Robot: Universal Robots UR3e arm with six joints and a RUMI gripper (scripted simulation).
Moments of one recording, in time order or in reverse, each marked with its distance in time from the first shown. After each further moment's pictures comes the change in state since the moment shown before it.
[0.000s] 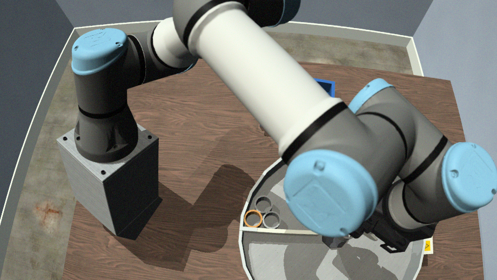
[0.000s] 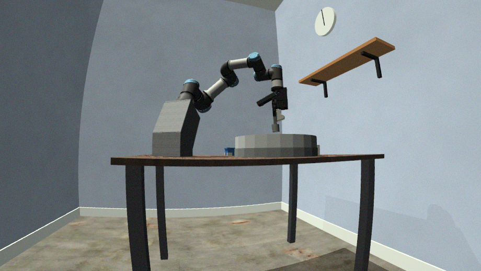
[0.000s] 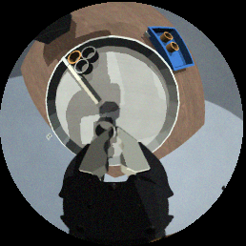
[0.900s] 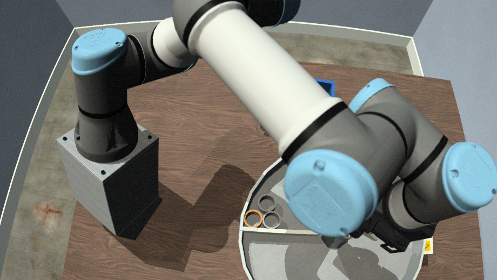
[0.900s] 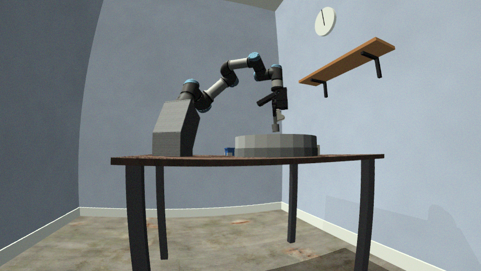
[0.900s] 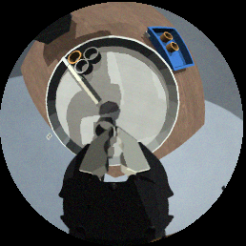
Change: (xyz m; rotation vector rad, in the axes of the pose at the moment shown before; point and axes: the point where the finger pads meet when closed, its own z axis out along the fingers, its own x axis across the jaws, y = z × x) arm 0.000 0.000 0.000 0.000 0.000 0.000
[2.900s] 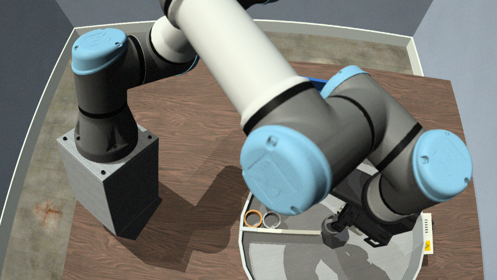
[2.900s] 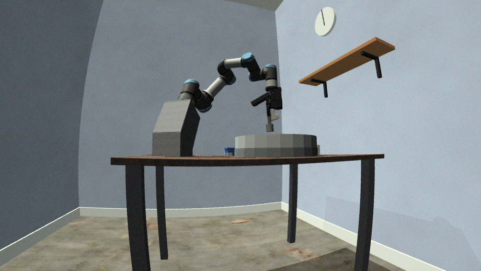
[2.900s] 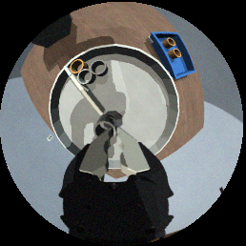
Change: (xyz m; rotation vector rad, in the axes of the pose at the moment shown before) arm -0.008 -0.029 0.000 -0.003 0.000 0.000
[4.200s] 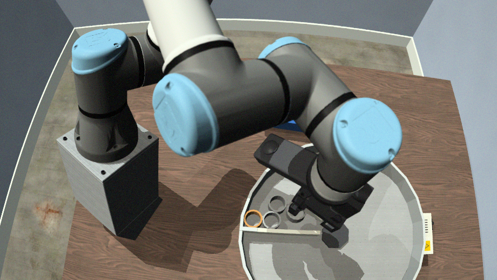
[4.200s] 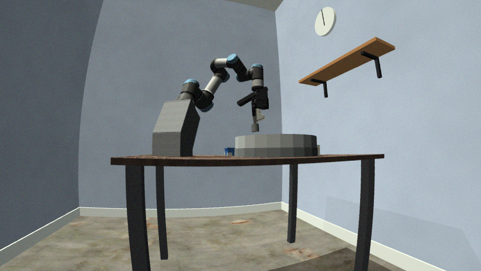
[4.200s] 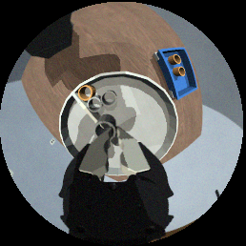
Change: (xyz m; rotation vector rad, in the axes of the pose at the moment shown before) arm -0.020 -0.073 0.000 0.000 0.000 0.000
